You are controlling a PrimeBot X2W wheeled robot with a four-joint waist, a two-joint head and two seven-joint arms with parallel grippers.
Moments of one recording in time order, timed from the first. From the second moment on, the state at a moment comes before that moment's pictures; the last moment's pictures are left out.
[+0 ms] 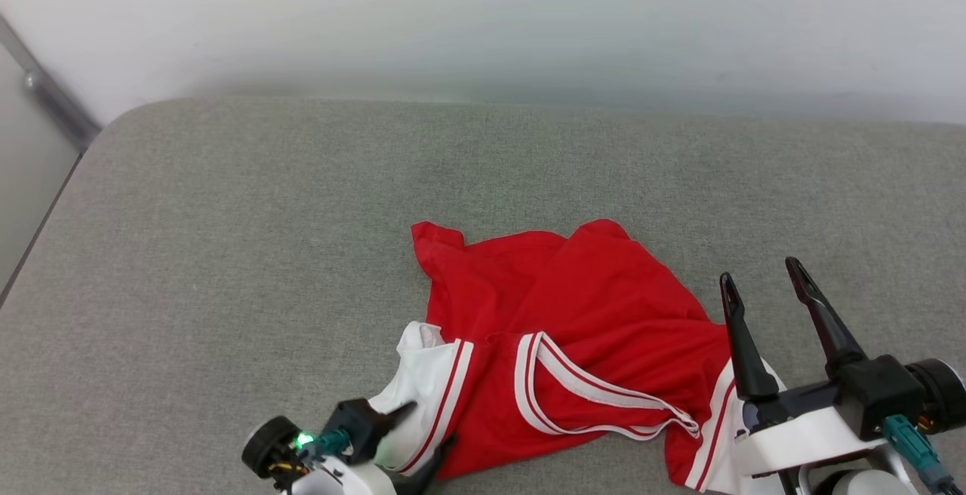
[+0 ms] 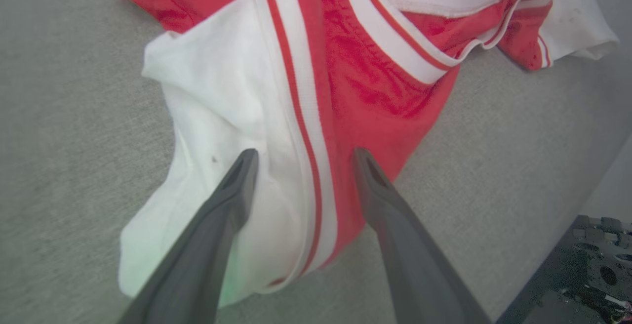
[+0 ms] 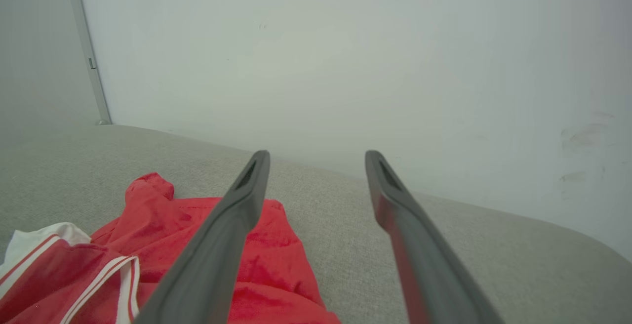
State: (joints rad) left arm -0.37 0.52 -1.06 0.35 -0.72 -0.01 -0.18; right arm -0.03 -0.05 0.02 0.01 -0.04 0.13 -0.26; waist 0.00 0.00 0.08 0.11
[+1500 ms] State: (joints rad) left arm -0.09 0.17 -0.21 -0.04 -0.23 -0.05 -0.26; right arm -0.13 -0.41 0.21 0.02 0.27 0.13 0.88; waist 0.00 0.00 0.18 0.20
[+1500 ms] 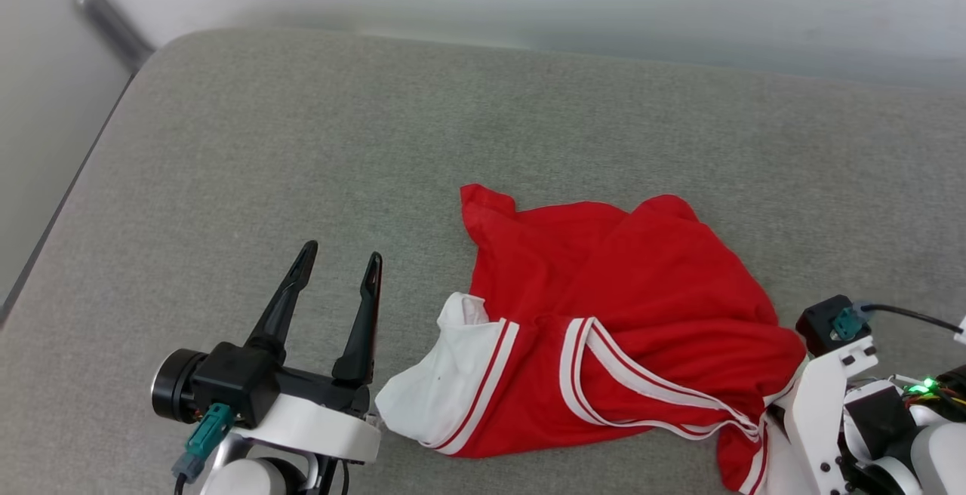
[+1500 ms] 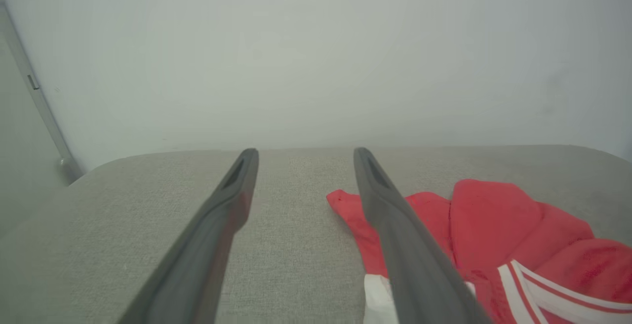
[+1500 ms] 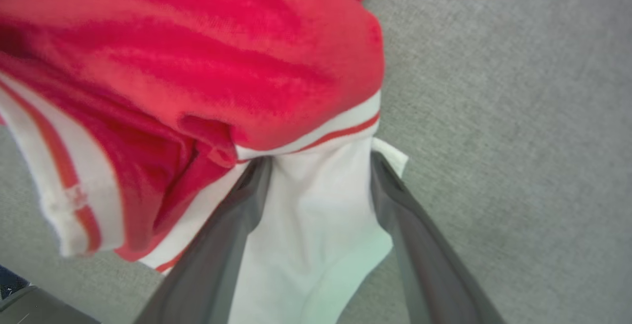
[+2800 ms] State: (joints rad) left arm -0.05 0.10 -0.14 0.01 -0.17 -0.13 -0.26; right arm -0.15 -0.36 -0.06 0.07 0.22 0.13 0.12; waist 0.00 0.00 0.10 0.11
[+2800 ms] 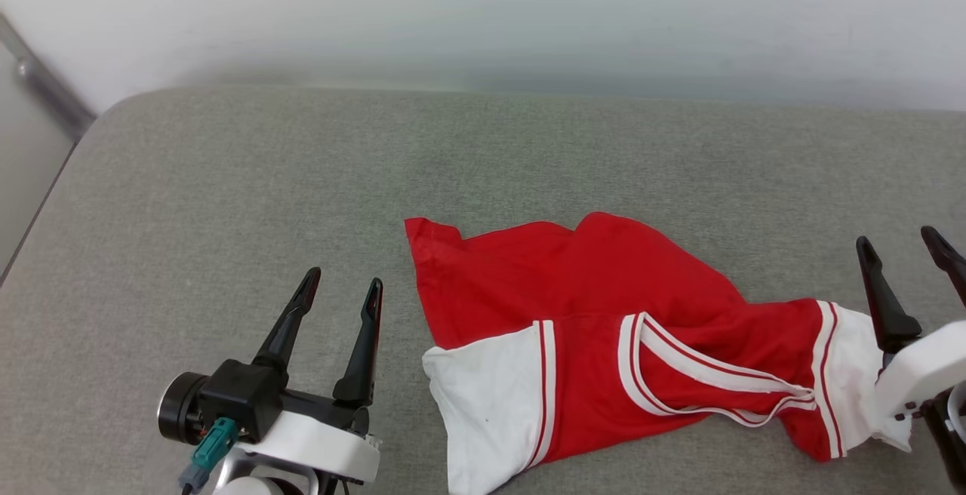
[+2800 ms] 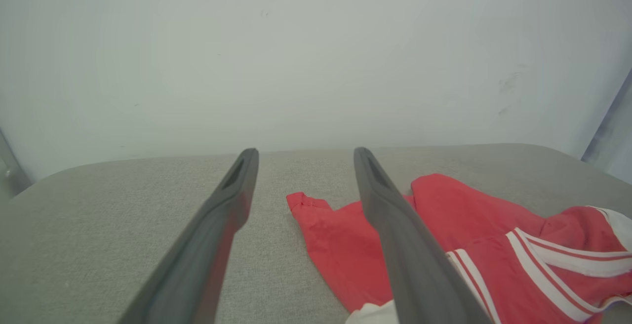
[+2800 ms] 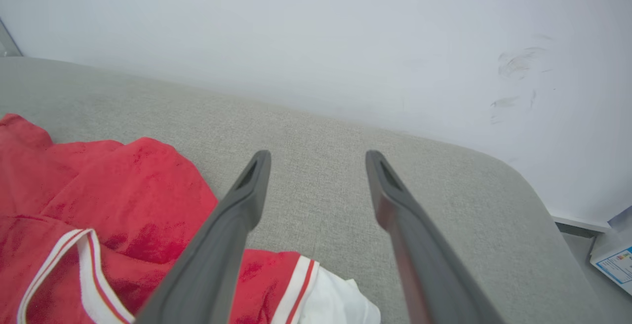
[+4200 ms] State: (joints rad) left arm -0.31 0.54 -0.56 -0.11 -0.55 -0.13 0.68; right arm -0.05 -0.14 -0.09 -0.03 0.17 0.13 -0.09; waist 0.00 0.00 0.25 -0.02
